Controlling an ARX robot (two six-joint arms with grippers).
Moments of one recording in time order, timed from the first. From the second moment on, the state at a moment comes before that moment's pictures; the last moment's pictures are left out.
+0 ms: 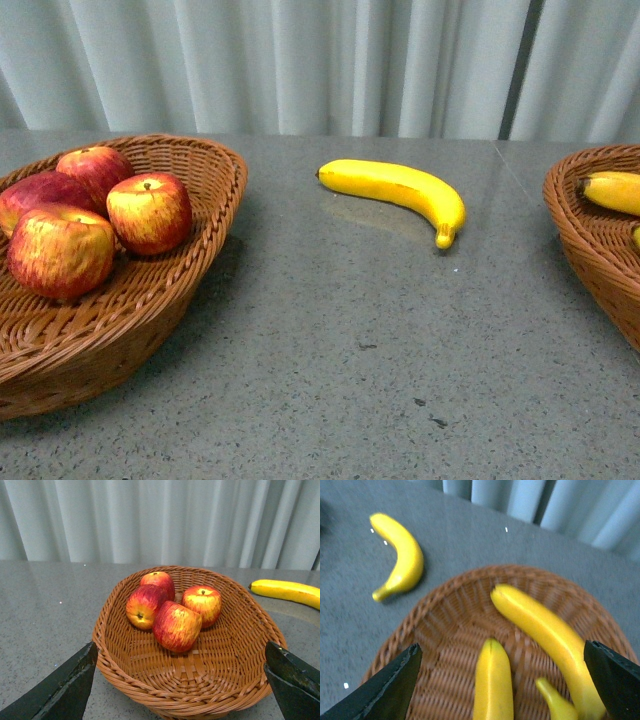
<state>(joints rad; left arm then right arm) 0.00 0.01 0.01 0.00 0.00 0.00 -0.24 1.39 0.89 -0.01 -0.53 -0.40</state>
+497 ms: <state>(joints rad) 0.00 0.01 0.01 0.00 0.00 0.00 0.24 1.81 1.33 0.09 -0.39 -0.24</state>
